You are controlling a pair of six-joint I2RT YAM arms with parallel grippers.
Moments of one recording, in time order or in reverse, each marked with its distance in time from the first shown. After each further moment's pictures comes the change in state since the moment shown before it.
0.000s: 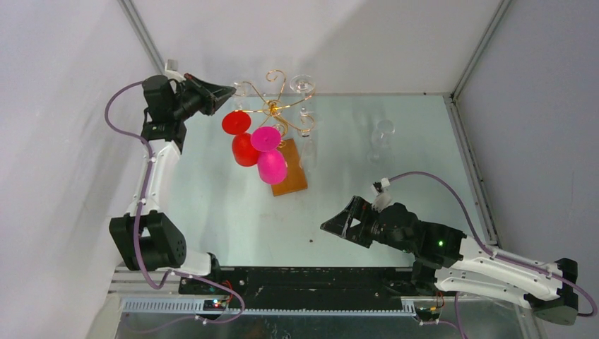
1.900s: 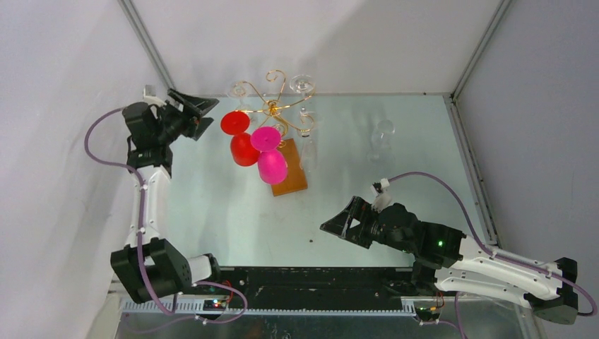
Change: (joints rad) left arm 0.147 -0.191 -0.211 -0.028 0.018 0.073; right arm 0.007 0.002 -0.001 0.001 0.000 0.011
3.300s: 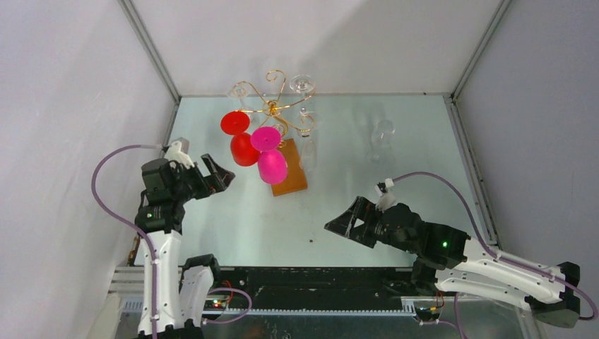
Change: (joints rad) left arm -0.026 -0.531 -0.346 -0.532 -0.192 0.710; right arm -0.020 -0.035 0.000 -0.050 0.011 -0.025
